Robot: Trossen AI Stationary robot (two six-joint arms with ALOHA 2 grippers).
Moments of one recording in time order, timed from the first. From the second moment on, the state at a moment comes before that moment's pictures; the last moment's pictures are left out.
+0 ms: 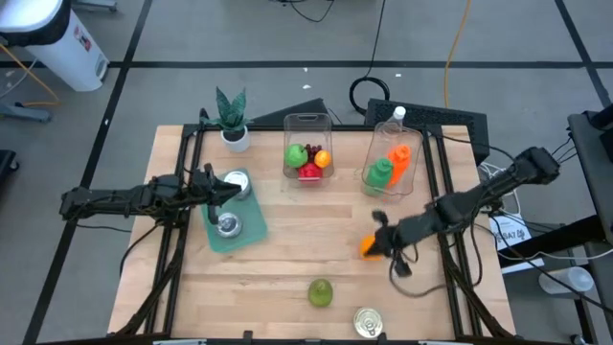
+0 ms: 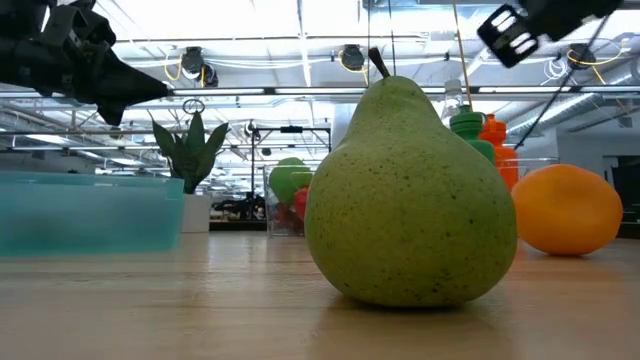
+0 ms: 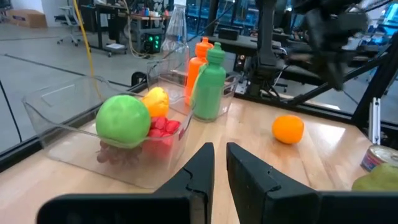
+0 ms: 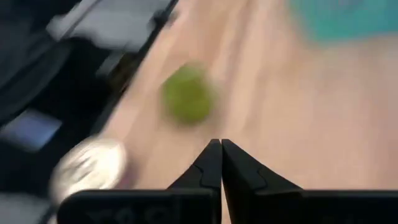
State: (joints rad) left arm 0.03 0.22 0.16 -0.02 -0.18 -0.17; right arm 0.45 1.08 0.74 -0.26 0.03 0.22
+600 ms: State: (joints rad) left arm 0.03 0.22 0.16 0.00 -0.18 -0.17; right arm 0.66 1.52 0.92 -0.15 -0.29 0.73
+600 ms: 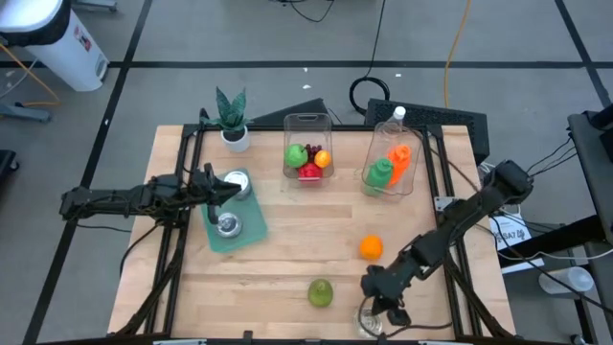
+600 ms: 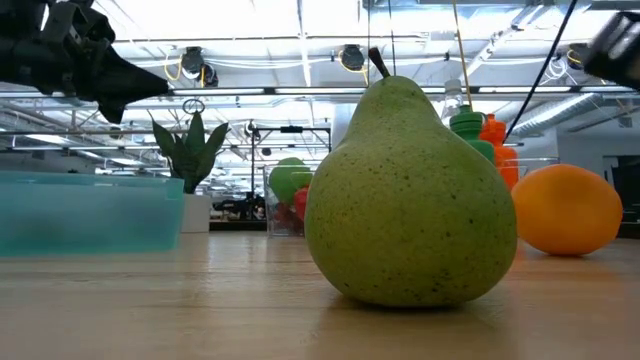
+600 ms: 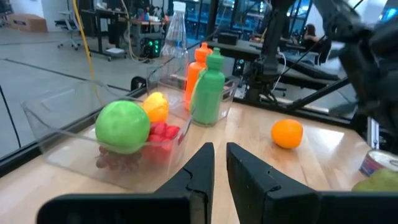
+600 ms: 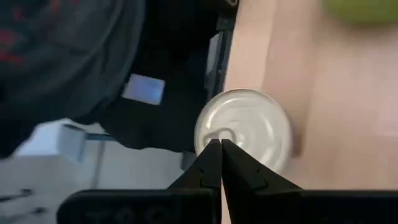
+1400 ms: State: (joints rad) left arm 0.02 0.22 0.16 0.01 -0.18 -0.21; right arm 0.46 1.78 0.92 -0.08 -0.29 0.72
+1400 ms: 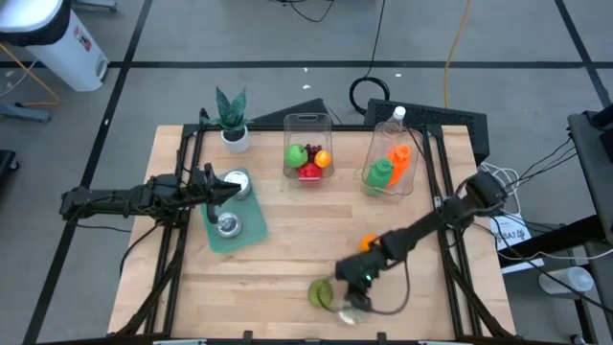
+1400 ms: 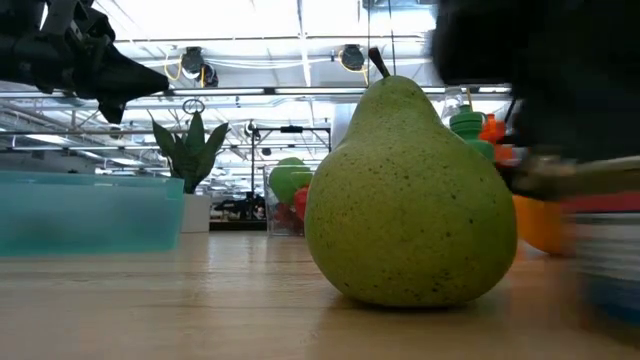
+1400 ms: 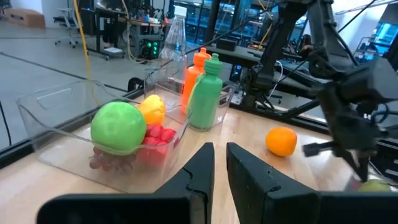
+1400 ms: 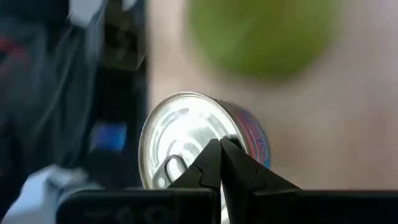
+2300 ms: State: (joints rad) left arm 0.02 0.22 0.16 -0.01 -0.18 -0.21; right arm -0.01 1.77 0.92 0.02 -0.06 0.24
